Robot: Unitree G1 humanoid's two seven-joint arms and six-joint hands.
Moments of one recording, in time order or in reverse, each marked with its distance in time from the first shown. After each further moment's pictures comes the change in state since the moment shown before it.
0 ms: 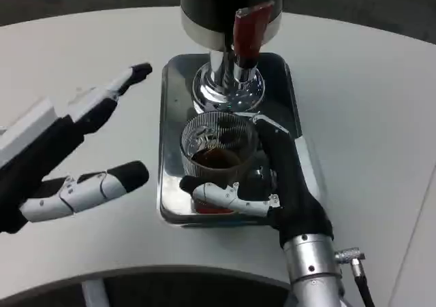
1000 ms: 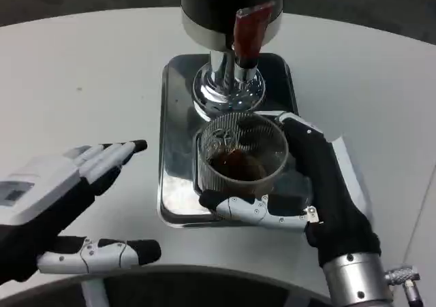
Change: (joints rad) left arm 0.182 0.047 -0.011 -0.193 0.340 0.150 0.034; right arm 0.224 -0.040 -0.004 -0.425 -0.035 0.106 0.171
